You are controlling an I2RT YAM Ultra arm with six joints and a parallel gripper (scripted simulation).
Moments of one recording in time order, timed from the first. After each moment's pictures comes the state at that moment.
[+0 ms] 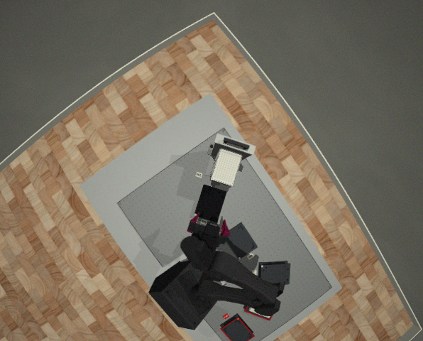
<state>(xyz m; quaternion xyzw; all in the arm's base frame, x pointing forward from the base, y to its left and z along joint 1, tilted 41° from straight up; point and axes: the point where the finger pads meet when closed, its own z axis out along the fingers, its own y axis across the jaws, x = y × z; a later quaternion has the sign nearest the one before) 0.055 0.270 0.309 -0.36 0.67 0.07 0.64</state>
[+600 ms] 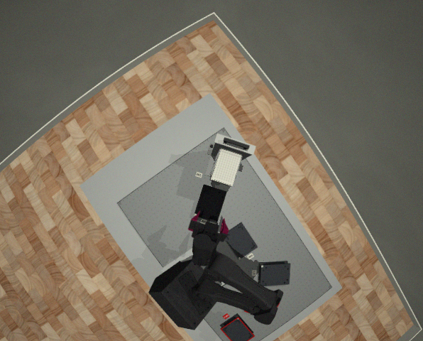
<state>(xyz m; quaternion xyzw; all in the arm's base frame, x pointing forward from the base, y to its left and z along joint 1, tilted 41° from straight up) 0.086 0.272 0.274 -0.36 0.67 0.06 0.64</state>
